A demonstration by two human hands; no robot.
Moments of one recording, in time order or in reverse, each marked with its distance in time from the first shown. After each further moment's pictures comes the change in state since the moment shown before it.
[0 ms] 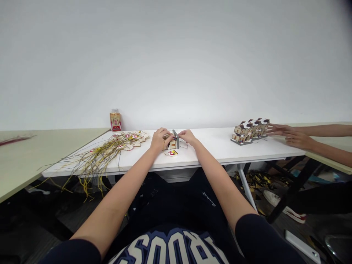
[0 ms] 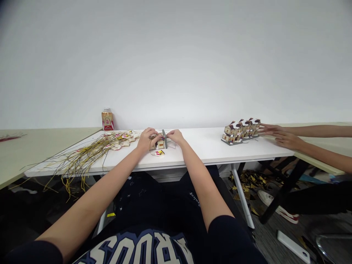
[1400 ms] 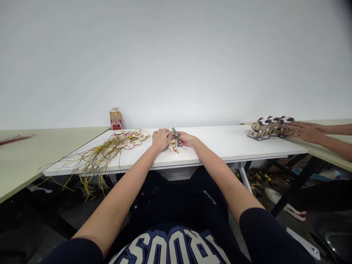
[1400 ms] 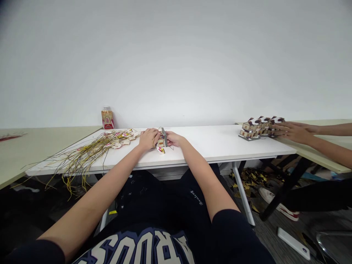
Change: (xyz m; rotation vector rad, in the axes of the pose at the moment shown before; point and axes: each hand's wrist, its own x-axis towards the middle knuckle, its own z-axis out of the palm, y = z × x) left_hand 0.000 0.011 0.000 0.453 -0.351 -0.154; right_hand -0.006 -0.004 0.017 0.519 -0.565 0.135
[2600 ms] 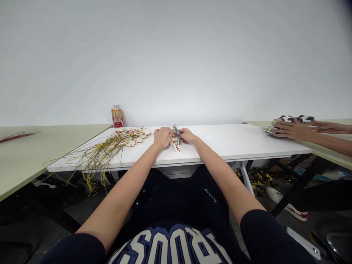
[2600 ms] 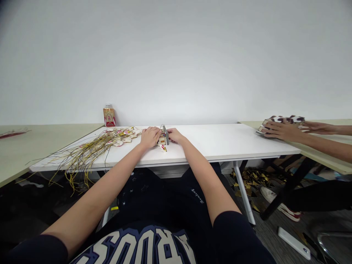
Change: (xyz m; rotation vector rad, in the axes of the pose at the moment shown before) left_hand 0.000 0.004 -0.004 0.001 -0.050 -0.036; right_hand -0.002 0.003 -0.003 -0.272 0.207 -0.128
